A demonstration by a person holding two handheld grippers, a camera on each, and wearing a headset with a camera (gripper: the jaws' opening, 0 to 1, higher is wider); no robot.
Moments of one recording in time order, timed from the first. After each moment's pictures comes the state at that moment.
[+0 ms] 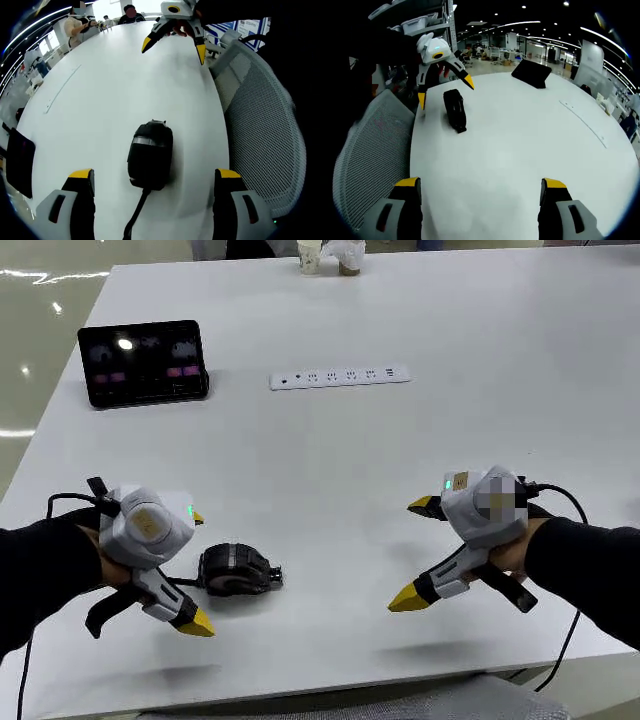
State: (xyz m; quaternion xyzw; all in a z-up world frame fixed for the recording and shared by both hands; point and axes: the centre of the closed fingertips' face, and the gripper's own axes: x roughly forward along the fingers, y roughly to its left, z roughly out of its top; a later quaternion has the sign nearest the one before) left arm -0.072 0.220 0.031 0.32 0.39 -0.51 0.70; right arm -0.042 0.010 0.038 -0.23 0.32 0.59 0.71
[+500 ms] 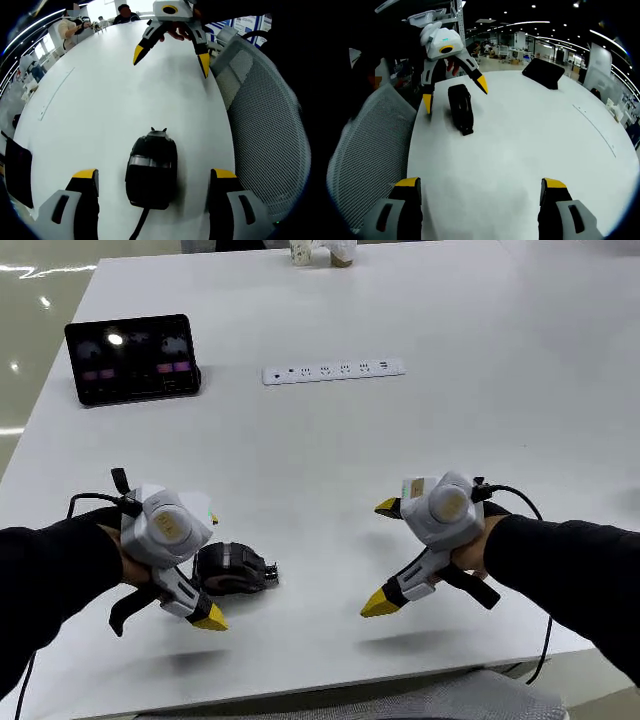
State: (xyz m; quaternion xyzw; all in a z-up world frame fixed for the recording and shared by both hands) left arm -0.062 0.201 0.016 0.33 0.38 -0.52 0.68; right arm -0.049 0.044 0.019 -0.24 0.32 0.61 0.68
